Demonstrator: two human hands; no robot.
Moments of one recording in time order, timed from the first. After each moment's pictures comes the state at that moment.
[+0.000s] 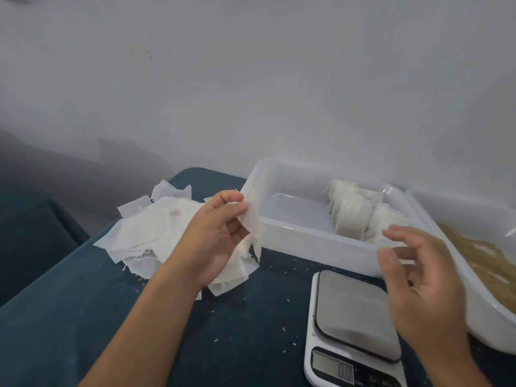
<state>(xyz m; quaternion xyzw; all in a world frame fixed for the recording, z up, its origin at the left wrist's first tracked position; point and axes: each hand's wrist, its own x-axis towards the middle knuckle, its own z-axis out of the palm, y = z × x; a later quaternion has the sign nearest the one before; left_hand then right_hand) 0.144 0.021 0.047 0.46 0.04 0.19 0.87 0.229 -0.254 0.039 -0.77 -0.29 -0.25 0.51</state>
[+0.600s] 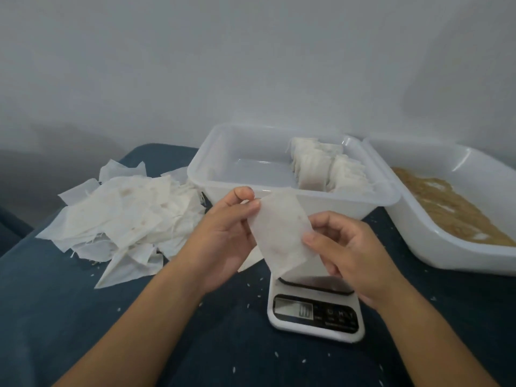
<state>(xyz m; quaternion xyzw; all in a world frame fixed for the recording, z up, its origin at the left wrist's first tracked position) 0.154 -0.062 0.028 0.43 0.00 0.04 0.90 0.222 -0.266 0.023 -0.72 -0.27 0.13 0.62</state>
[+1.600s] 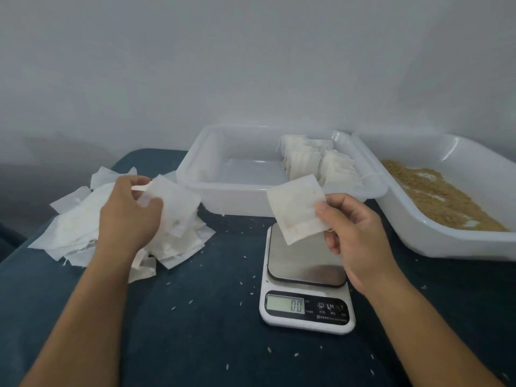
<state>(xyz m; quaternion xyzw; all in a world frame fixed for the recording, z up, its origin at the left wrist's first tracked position) 0.150 0.046 0.015 0.80 0.35 0.29 0.39 0.236 -0.271 0.017 -0.67 -0.16 0.04 0.73</state>
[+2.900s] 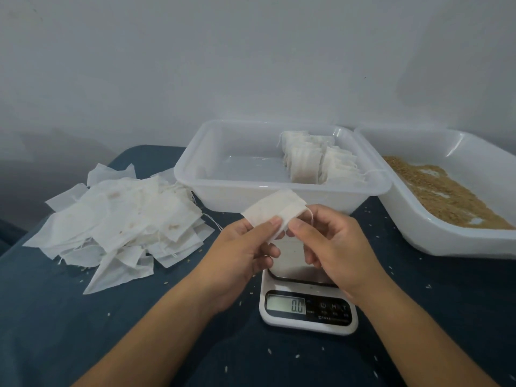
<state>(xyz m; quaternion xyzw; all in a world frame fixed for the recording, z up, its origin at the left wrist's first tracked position) 0.155 -0.098 0.009 0.57 0.07 0.00 0.82 0.219 -0.261 0.014 -0.72 -0.26 0.07 0.63</state>
